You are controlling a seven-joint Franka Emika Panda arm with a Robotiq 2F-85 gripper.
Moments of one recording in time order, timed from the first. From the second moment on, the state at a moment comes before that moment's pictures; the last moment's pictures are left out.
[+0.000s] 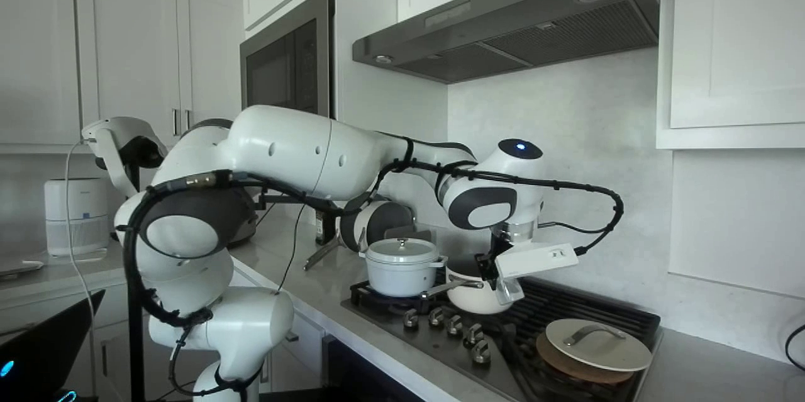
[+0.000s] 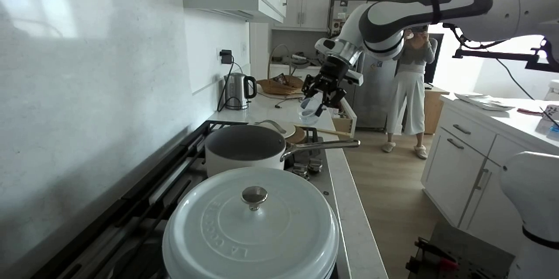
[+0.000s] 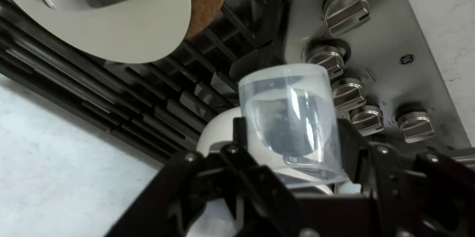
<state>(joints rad) 1.40 -0.59 -1.35 -2.04 -0.08 2.14 -1.49</state>
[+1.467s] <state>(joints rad) 2.12 -0.49 -1.72 -1.65 -0.37 1.85 -1.56</state>
